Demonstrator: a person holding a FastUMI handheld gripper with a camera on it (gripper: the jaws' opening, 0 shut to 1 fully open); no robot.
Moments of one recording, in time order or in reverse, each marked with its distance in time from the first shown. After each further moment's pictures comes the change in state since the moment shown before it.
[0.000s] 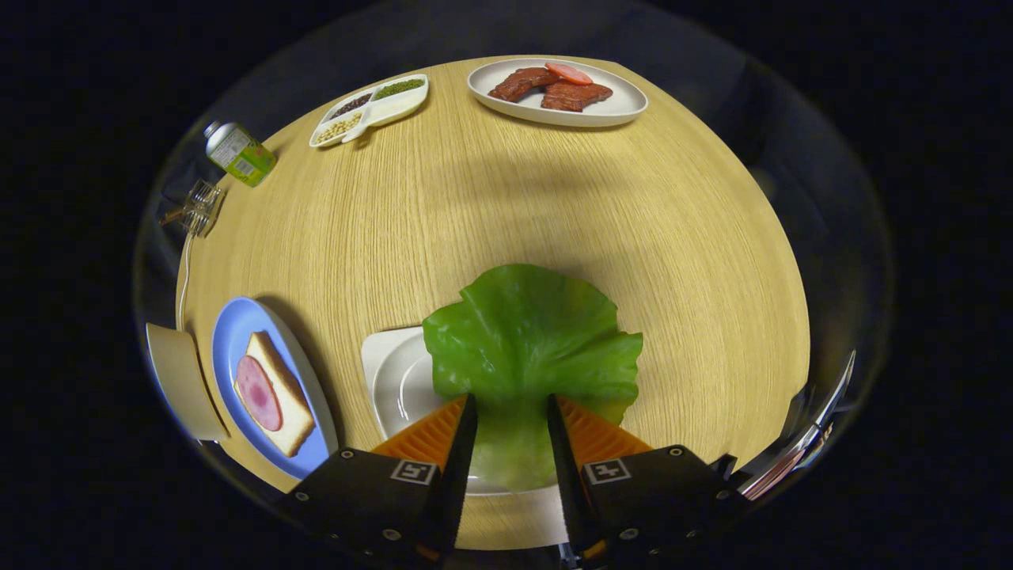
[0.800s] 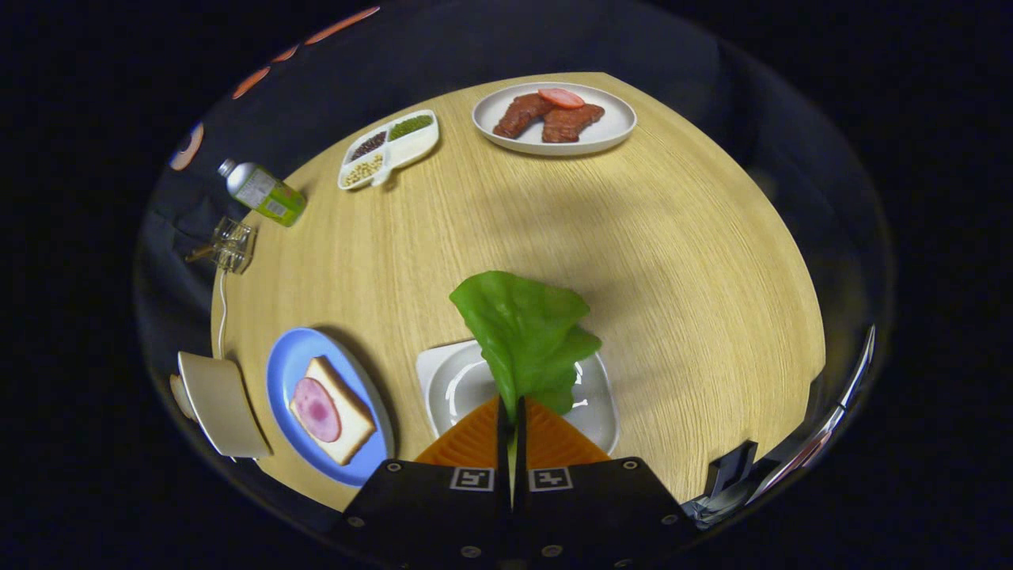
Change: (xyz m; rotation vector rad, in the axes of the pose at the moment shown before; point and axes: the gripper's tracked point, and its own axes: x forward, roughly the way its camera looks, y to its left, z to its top) arm -0.056 0.034 0.018 0.038 -0.112 0.165
